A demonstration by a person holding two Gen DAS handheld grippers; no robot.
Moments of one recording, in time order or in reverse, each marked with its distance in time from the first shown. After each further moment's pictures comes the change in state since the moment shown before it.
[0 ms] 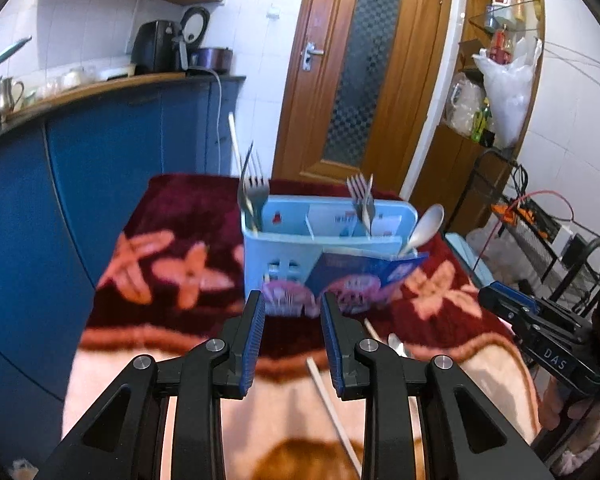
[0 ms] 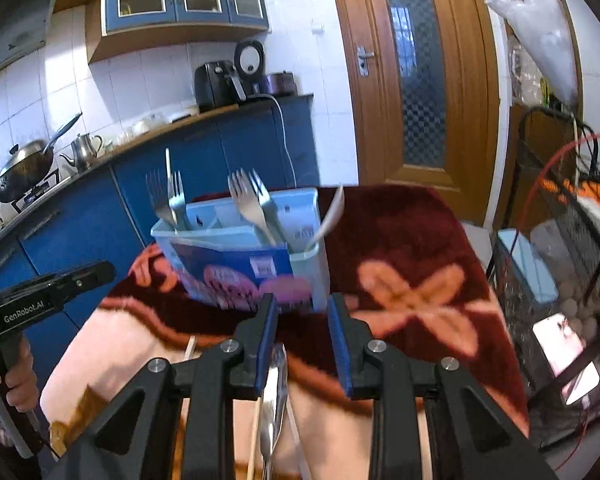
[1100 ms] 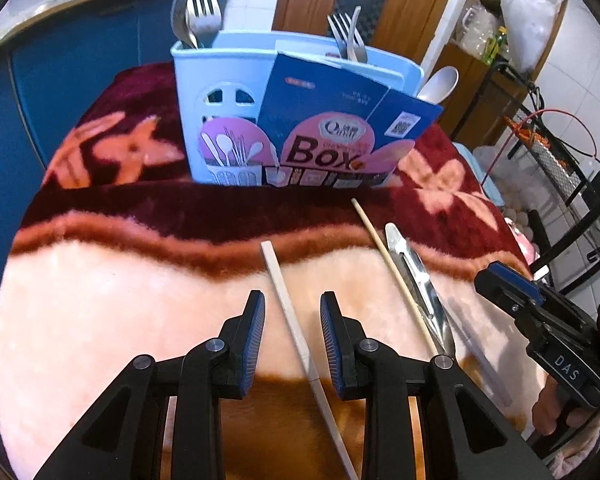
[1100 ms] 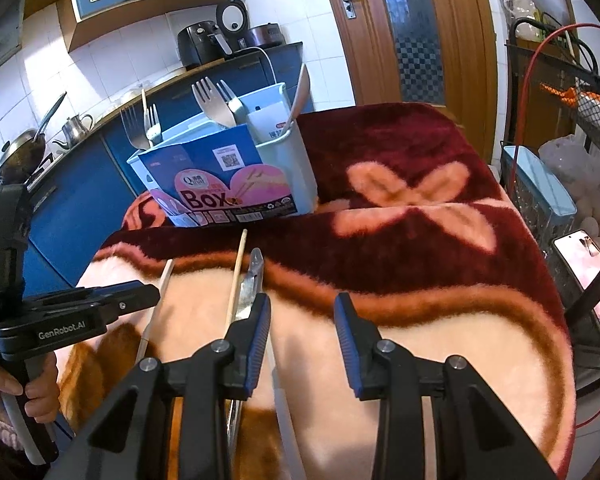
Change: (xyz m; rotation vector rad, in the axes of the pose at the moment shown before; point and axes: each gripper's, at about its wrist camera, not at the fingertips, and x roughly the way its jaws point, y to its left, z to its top) left arm 0.071 -0.030 -0.058 -0.020 0.329 -0.021; right arm 0.022 -0.028 -0.058 0.091 0.165 0.048
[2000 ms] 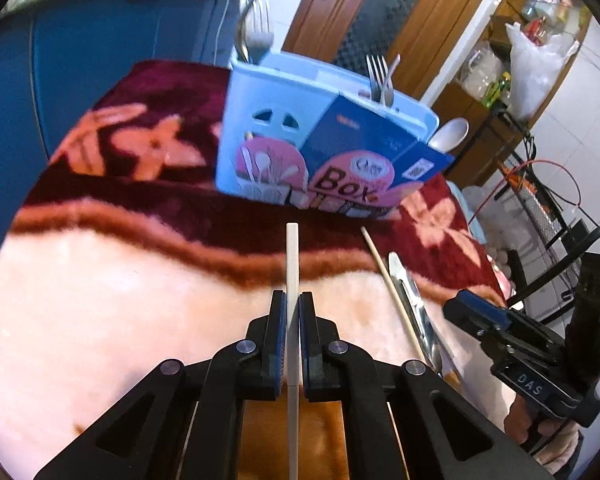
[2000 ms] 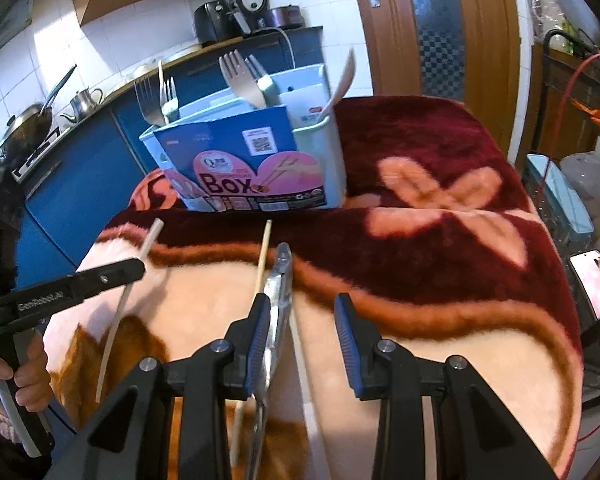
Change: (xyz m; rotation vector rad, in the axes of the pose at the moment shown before) left arm -0.019 0.039 0.001 -0.116 -0.089 -0.092; right arm 0.020 0.025 0.011 -0.070 0.081 0.014
